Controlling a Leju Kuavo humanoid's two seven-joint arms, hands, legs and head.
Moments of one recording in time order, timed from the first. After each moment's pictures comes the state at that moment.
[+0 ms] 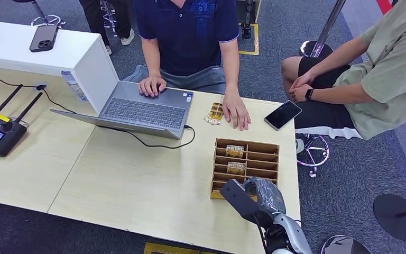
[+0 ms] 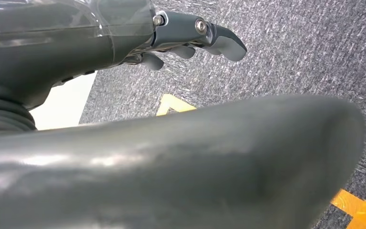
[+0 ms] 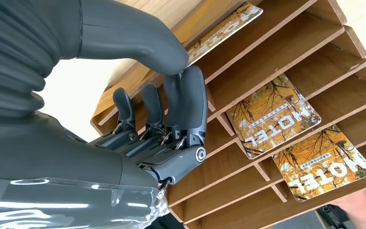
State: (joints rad) left arm -0.09 0.19 -0.53 -0.20 0.83 0.43 -0.03; right arm -0.14 -0.24 0.67 -1.63 0.69 -0.14 0.56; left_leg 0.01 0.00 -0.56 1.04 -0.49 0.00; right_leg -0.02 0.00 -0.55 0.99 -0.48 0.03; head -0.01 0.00
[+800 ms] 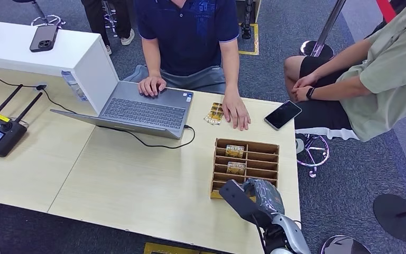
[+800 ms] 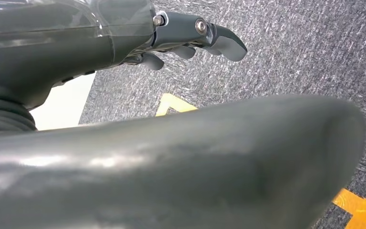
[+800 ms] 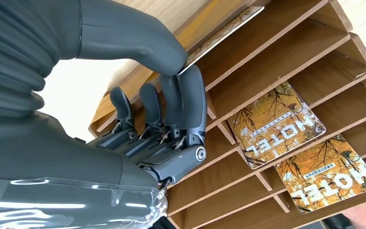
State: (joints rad) left arm -0.09 0.19 -0.53 -0.20 0.82 0.42 -0.03; right arm -0.14 -0.23 0.67 -1.61 0.69 -0.14 0.55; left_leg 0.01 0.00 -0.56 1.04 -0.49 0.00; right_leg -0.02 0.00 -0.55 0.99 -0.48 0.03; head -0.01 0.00
